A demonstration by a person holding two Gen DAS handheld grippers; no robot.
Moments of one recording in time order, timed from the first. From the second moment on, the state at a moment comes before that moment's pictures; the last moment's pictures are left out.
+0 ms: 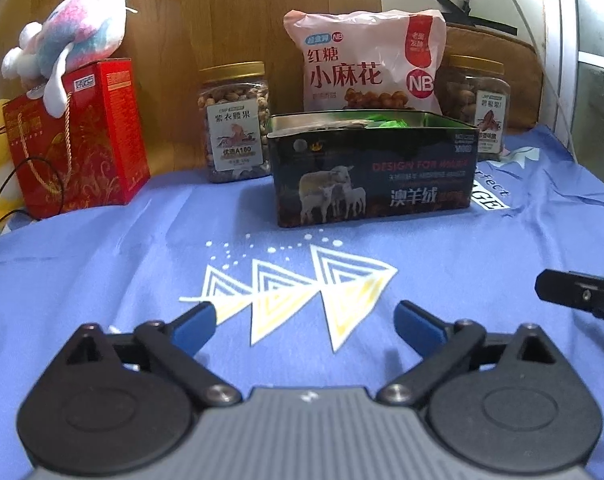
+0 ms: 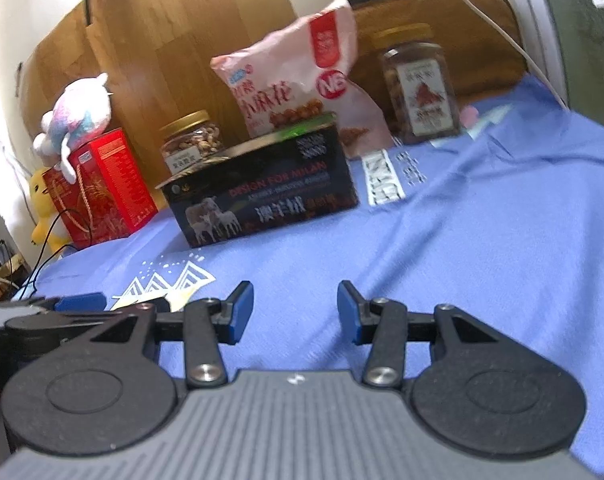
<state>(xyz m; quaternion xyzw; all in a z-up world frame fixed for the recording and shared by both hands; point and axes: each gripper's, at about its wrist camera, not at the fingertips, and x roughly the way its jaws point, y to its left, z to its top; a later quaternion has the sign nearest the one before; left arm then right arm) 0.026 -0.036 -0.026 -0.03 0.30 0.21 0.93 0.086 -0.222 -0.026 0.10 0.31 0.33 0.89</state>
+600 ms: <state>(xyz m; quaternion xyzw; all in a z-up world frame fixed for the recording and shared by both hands) 0.012 -0.076 0.005 -0.02 0.33 0.20 0.92 0.049 -0.255 0.023 0.12 0.27 0.34 0.89</state>
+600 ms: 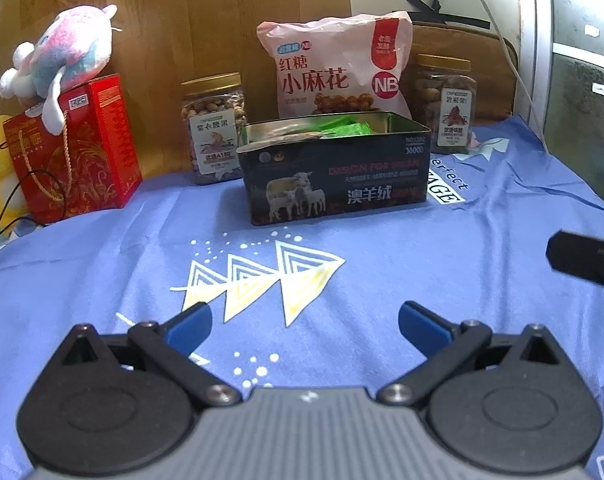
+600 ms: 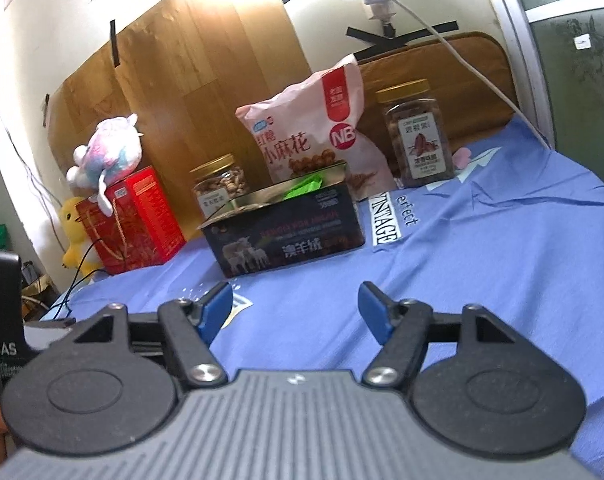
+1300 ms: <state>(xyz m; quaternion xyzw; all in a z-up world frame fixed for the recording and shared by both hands) 0.017 -0.112 0.014 0.01 0.29 0.20 0.94 0.040 -0.278 0.007 0.13 0.30 0.31 0.89</state>
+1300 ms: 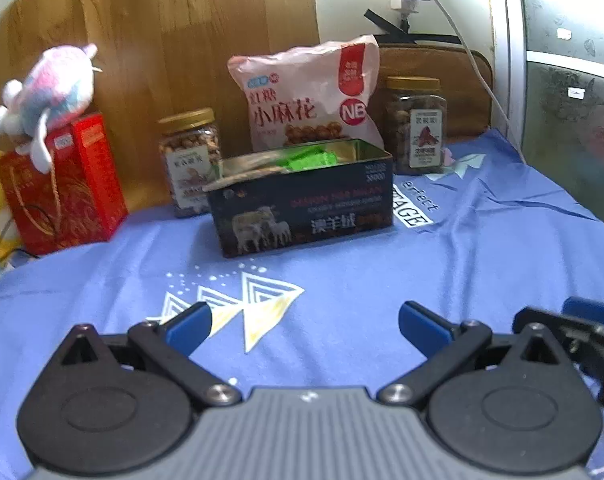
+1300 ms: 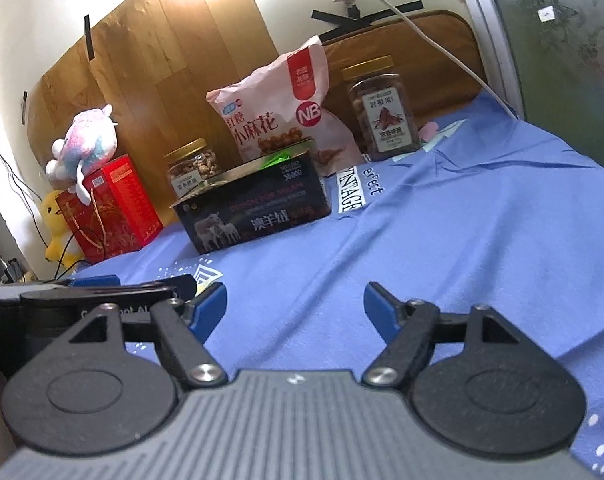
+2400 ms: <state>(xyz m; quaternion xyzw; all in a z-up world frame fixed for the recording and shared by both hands) -0.010 -0.074 0.004 0.02 0.28 0.23 0.93 0.029 -0.232 0.018 0.07 0.29 0.35 0.89</state>
